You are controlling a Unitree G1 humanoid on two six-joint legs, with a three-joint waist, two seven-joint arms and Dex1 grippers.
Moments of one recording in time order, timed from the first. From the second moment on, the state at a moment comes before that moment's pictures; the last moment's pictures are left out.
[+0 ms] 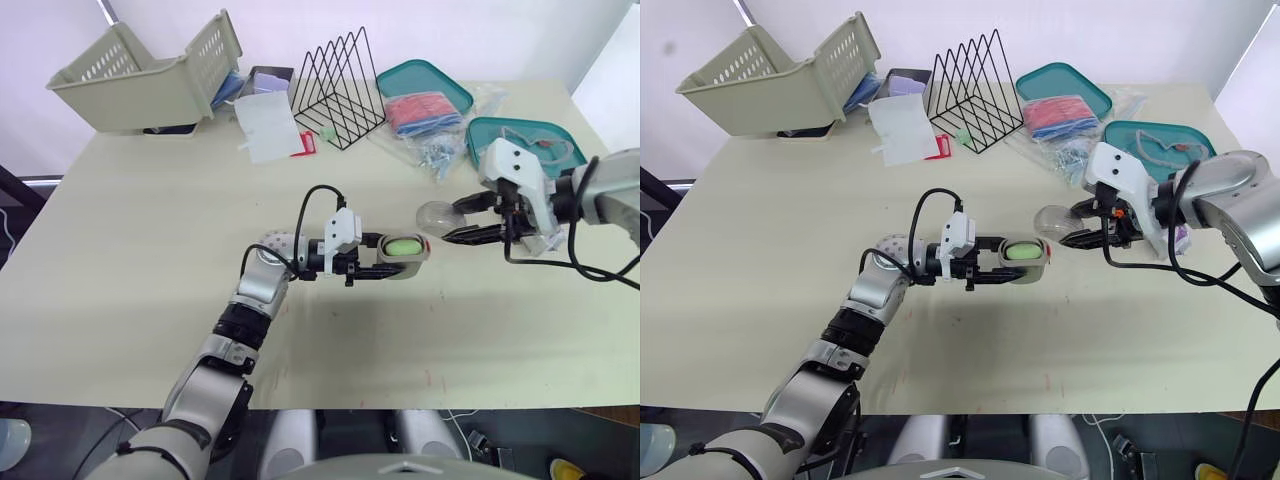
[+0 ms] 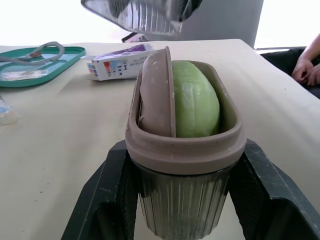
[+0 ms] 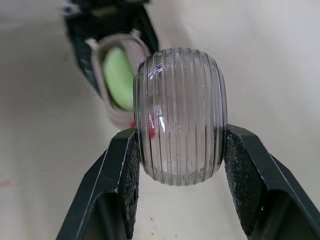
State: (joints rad) left arm -0.63 0.25 -0.24 0.39 -0.22 -0.03 -1.25; right arm -0.85 -1.06 0.31 -0.25 0.51 0.85 1.18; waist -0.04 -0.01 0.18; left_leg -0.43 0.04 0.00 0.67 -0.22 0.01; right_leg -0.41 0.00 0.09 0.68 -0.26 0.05
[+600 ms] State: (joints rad) left arm -0.63 0.24 -0.24 0.41 -0.20 -0.05 -1.26; right arm -0.96 -0.92 0.47 -0.22 0.32 0.85 1.33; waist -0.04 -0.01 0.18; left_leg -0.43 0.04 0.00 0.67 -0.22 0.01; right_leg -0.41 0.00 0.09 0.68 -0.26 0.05
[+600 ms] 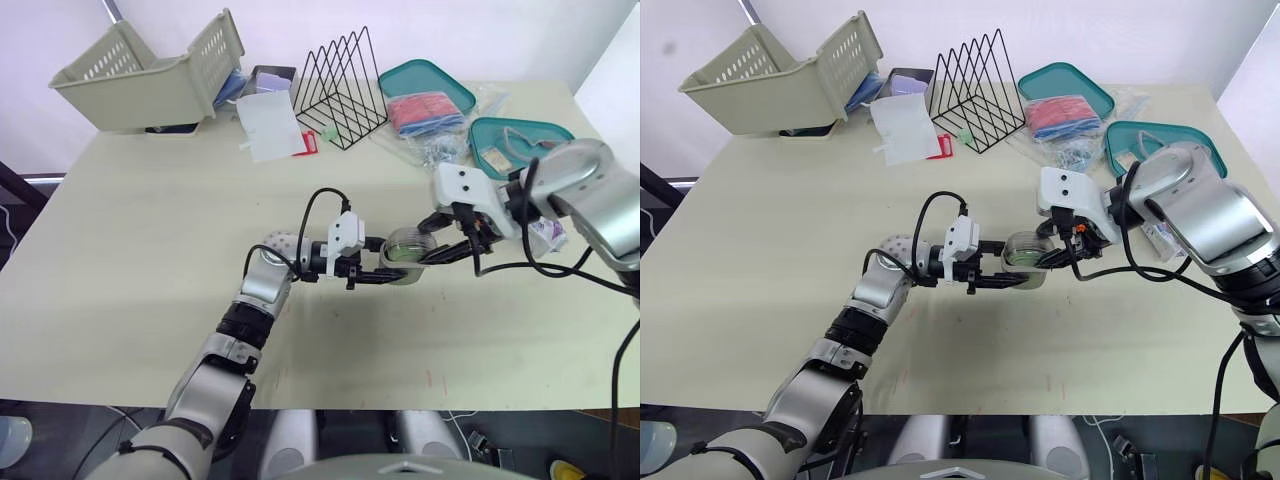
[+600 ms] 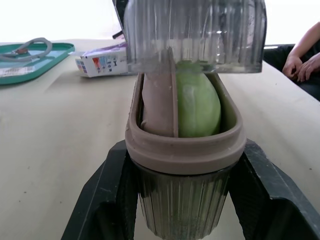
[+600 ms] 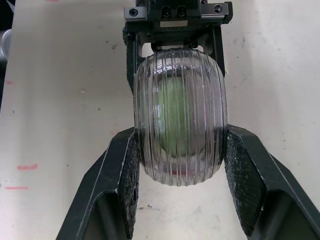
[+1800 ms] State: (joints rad) left arm -0.63 0.23 -0.24 0.41 -0.18 -0.05 -1.24; right arm -1.03 -0.84 0.55 -0.22 0.13 0.89 1.39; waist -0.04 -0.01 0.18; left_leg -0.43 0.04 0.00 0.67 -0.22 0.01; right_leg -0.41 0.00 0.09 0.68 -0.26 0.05
